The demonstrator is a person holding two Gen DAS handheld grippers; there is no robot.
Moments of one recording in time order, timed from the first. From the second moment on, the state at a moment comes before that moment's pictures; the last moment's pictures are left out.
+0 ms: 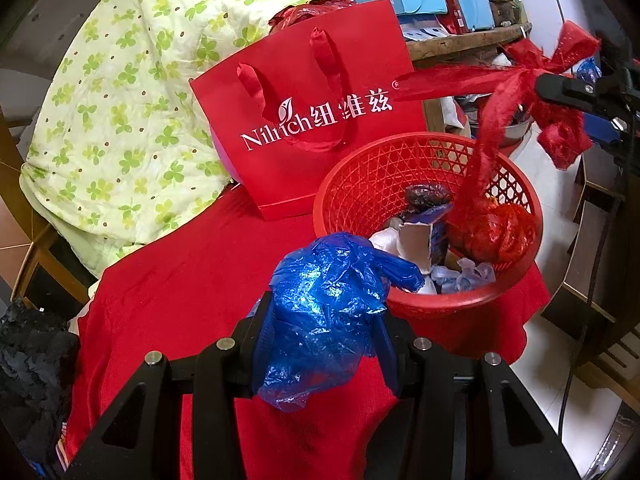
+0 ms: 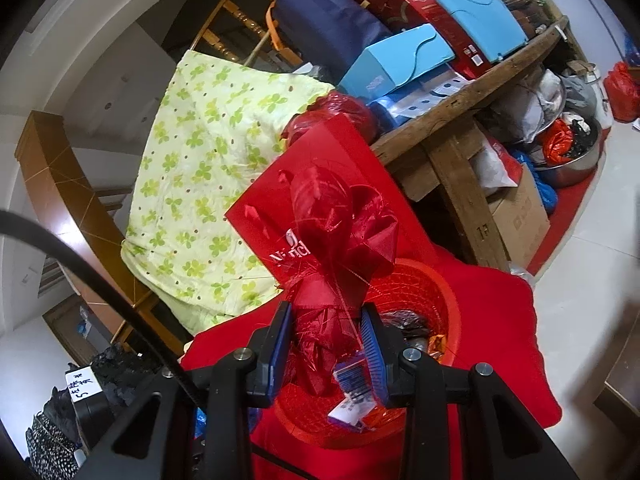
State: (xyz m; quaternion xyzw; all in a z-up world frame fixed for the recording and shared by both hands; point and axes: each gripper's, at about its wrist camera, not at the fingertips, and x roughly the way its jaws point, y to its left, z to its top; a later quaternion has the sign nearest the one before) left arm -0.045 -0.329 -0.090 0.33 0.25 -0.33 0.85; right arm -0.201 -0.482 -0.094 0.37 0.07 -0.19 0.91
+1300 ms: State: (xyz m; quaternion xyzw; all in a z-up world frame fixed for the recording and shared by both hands) left arm 0.018 -0.387 -0.100 0.24 0.29 -0.45 0.81; right arm -0.123 -0.531 -0.135 0.40 0.13 -0.20 0.88
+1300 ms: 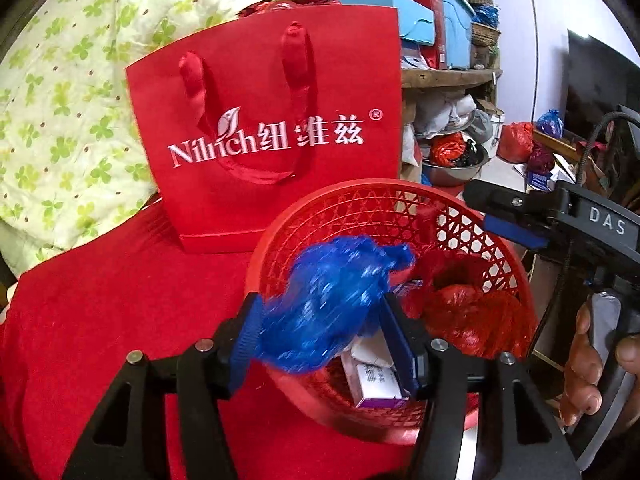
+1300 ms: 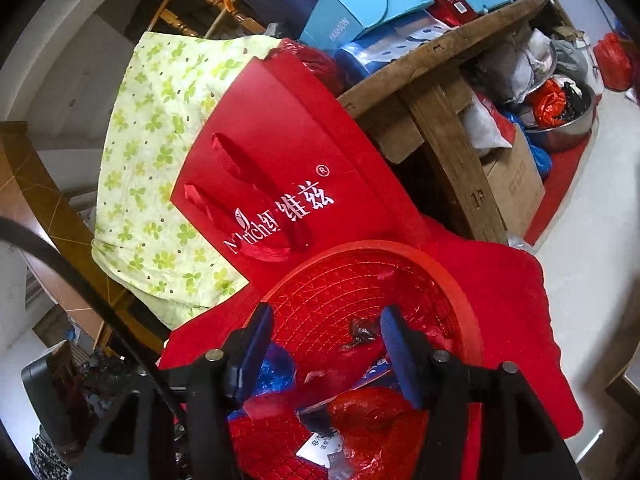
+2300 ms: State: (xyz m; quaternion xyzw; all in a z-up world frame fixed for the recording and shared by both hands) left arm -0.025 -0.260 -0.015 0.20 0.19 -0.37 0.89; right arm -0.164 -0.389 -0.022 0.22 0.10 -0.20 0.95
